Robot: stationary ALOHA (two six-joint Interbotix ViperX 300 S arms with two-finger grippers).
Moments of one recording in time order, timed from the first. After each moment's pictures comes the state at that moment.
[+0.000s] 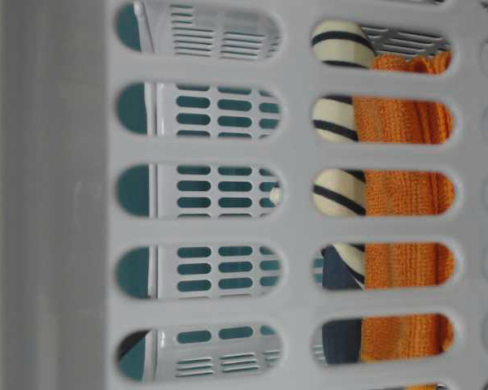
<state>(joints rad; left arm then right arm) -0.09 -0.20 0.27 0.04 0.78 -0.09 0.02 -0.99 1.18 0.02 -0.15 0.11</state>
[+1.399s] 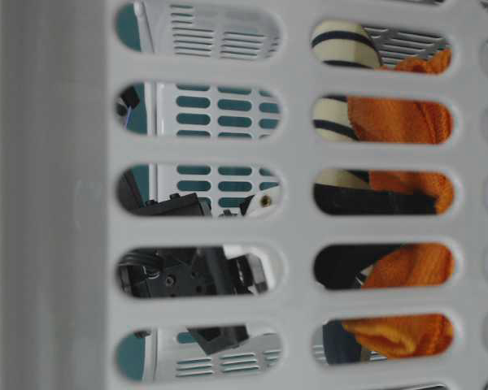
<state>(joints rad) -0.12 0.18 0.18 0.04 0.76 -0.18 0.02 -0.99 1.18 0.02 -0.15 0.11</state>
